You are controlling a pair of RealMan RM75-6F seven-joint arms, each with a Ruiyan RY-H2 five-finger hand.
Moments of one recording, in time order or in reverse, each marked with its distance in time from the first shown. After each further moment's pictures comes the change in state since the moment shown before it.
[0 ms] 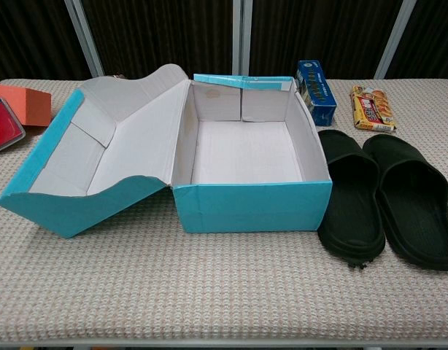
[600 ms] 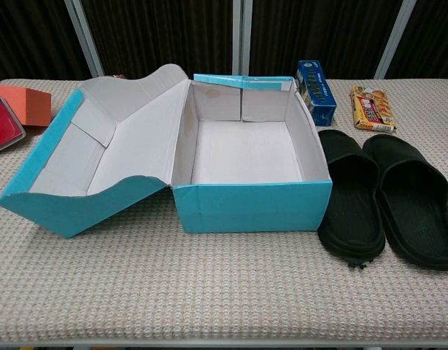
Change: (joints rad) left arm 0.010 0.004 0.007 0.022 -0.002 0.013 -0.043; right arm 0.361 0.165 0.137 -0.273 0.286 -0.564 -0.103
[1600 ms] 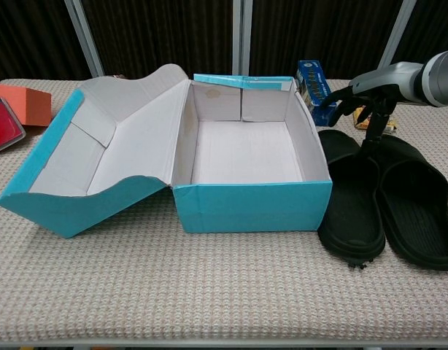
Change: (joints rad) left arm 0.007 0.001 0.032 0.034 0.033 0.006 -0.047; right arm 0.737 -0.344 -0.190 0.161 1.007 -0.265 -0.299
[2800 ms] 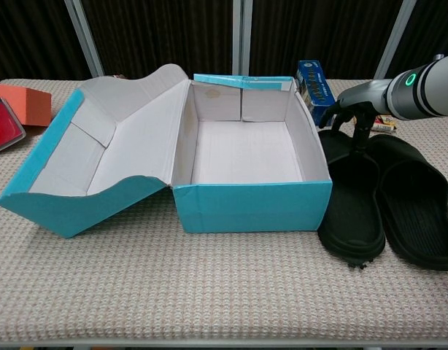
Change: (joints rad) left arm 0.016 -0.010 0.003 0.068 -0.020 0.003 -0.068; right arm 0.094 -0.155 -0.013 0.099 0.282 0.121 -0.245
